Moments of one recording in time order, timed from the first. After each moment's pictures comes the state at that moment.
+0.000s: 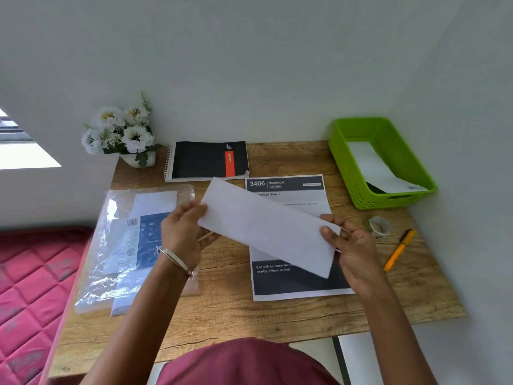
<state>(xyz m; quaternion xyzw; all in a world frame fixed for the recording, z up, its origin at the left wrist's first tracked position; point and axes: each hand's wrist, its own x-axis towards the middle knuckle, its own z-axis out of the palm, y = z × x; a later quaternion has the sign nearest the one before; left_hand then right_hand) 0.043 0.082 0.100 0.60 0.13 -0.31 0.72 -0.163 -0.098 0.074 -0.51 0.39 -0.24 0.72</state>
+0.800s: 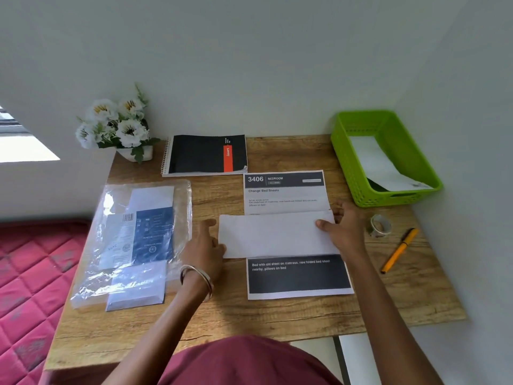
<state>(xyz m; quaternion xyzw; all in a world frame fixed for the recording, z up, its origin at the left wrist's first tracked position) 0.013 0.078 0.031 0.92 -0.17 -0.17 0.32 -0.131 -0.155 0.024 -0.70 0.49 -0.22 0.48</state>
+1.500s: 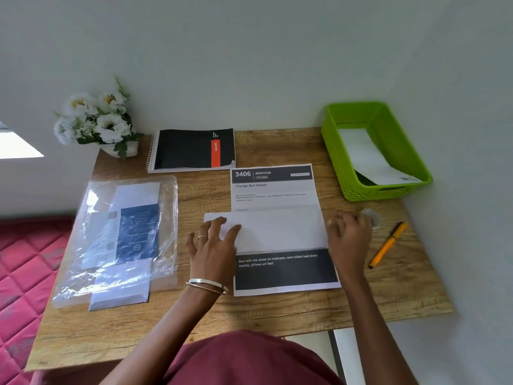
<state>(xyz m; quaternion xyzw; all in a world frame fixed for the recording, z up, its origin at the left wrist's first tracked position) -0.022 0.054 0.022 0.92 -0.37 -0.05 0.10 -0.169 -0.148 0.011 -0.81 0.47 -0.29 0.20</state>
